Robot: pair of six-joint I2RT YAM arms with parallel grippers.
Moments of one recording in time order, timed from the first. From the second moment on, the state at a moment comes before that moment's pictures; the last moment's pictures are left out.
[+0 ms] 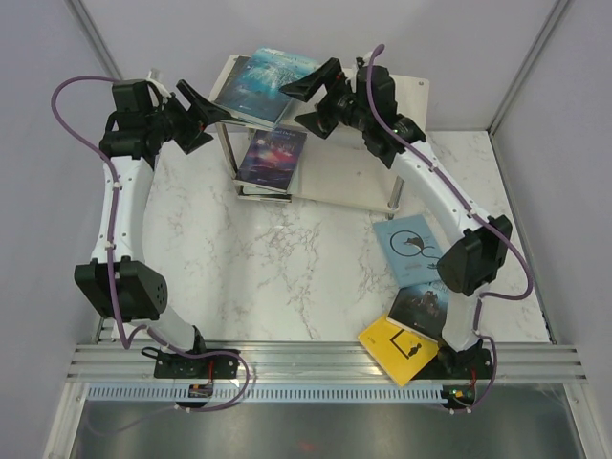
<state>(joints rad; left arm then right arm) 0.08 1.63 1.81 -0.66 0.54 -0.72 0.53 1.94 2.06 -0.25 -0.30 1.27</state>
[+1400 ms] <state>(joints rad) 0.10 1.42 1.69 -0.68 0.61 -0.70 0.42 2.26 2.40 -0.14 -0.29 1.36</state>
